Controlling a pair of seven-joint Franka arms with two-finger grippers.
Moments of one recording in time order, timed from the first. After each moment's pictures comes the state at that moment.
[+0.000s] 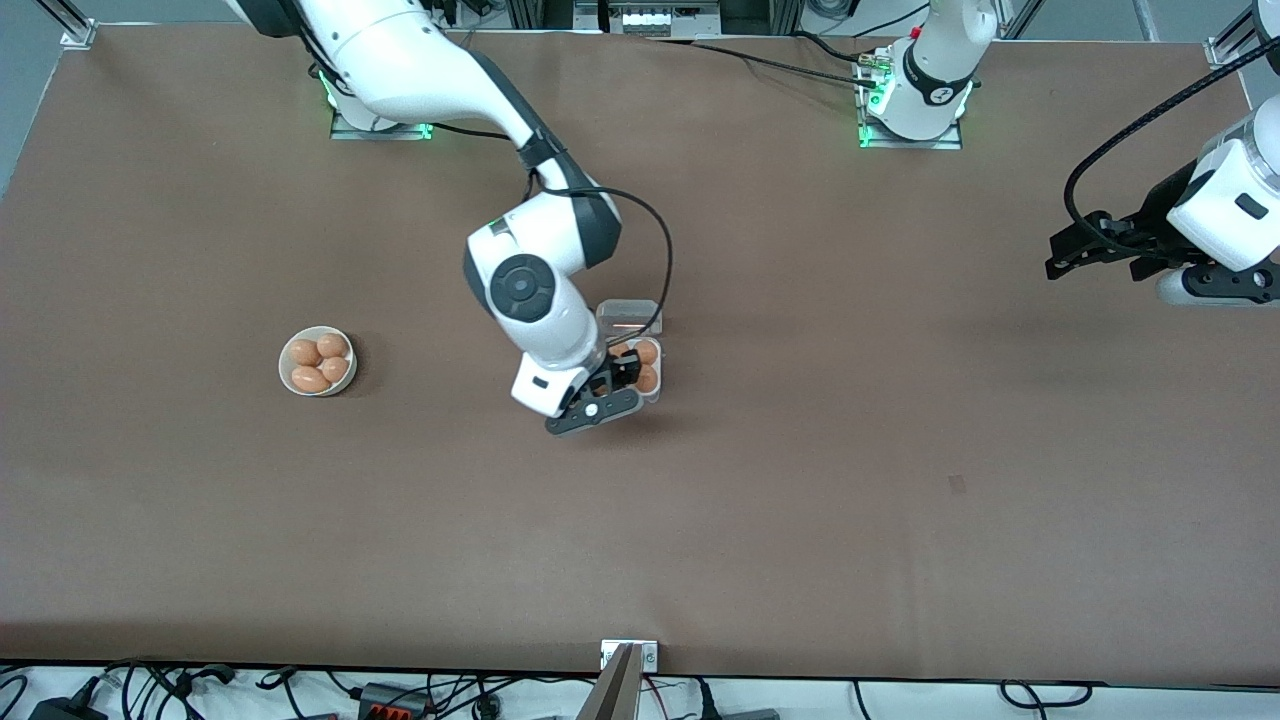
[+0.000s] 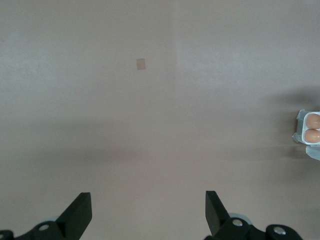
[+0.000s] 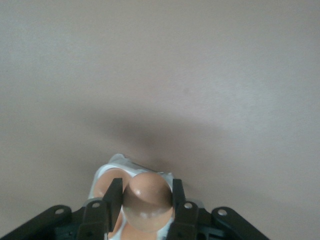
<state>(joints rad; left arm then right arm) 0.04 0.06 -0.09 -1.57 -0.05 1.58 -0.07 0.70 0.81 -0.07 -1.31 0.20 2.25 0.24</state>
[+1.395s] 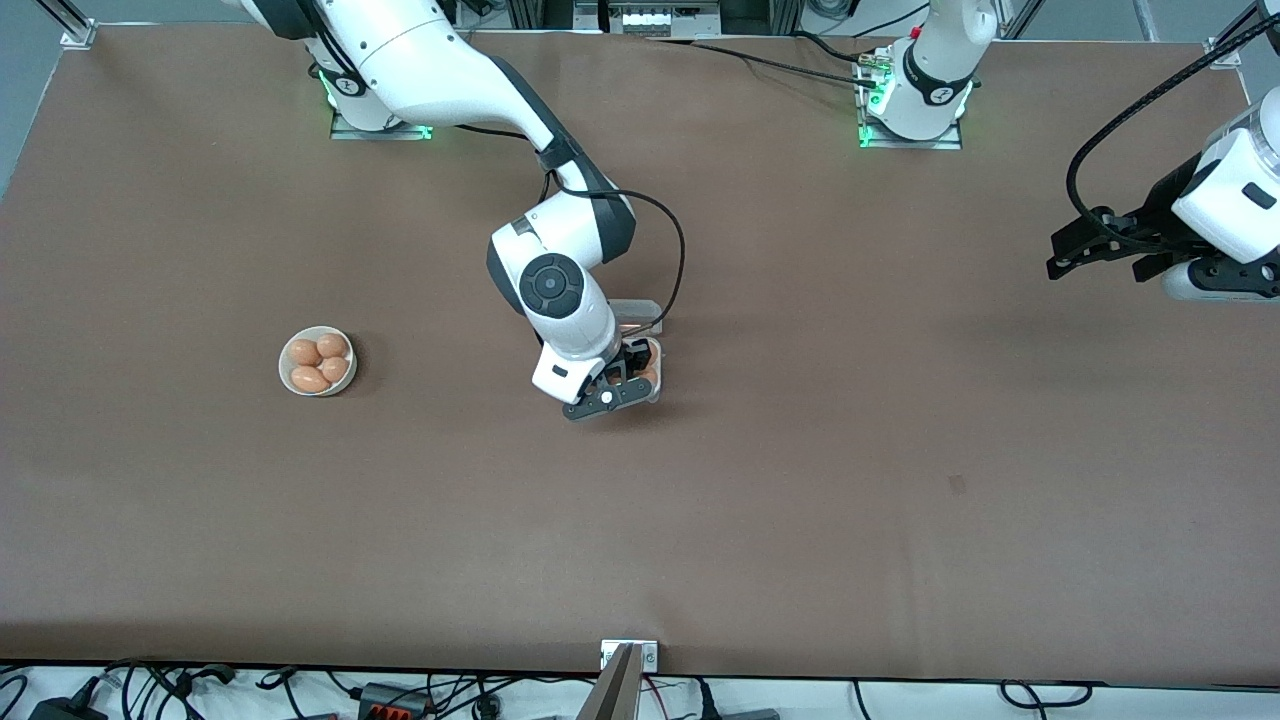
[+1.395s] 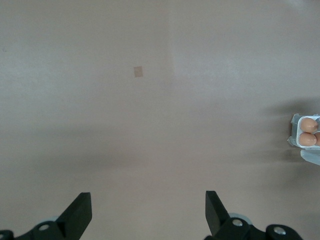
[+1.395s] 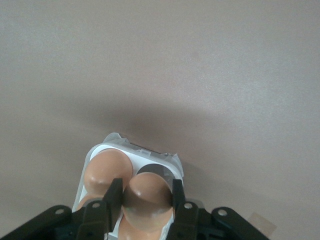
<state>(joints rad) 0.04 0.06 -0.09 -1.54 -0.05 1.59 -0.07 0.72 0.82 -0.08 -1.36 0.19 2.26 0.26</state>
